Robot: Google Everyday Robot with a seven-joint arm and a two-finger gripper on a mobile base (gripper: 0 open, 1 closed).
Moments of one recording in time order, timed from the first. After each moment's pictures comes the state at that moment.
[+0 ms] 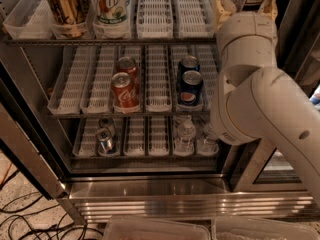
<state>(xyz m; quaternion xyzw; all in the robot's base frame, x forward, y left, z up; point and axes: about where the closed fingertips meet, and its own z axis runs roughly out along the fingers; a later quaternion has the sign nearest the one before) 0.598 -0.194 1.087 0.06 0.59 -0.08 0.80</state>
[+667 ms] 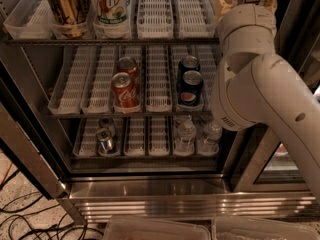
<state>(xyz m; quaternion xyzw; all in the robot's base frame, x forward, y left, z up) 0.621 -0.201 1.091 0.06 0.60 -0.08 0.79</state>
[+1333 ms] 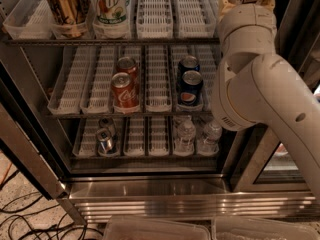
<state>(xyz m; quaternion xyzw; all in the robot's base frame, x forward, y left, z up) 0.622 -0.201 1.091 0.07 0.60 -0.08 0.79</state>
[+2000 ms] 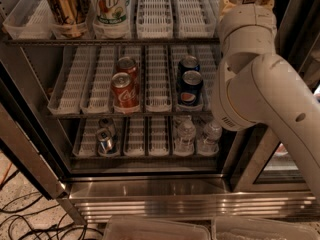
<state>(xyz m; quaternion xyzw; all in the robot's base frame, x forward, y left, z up) 0.622 -0.201 1.091 0.07 0.60 -0.08 0.79</state>
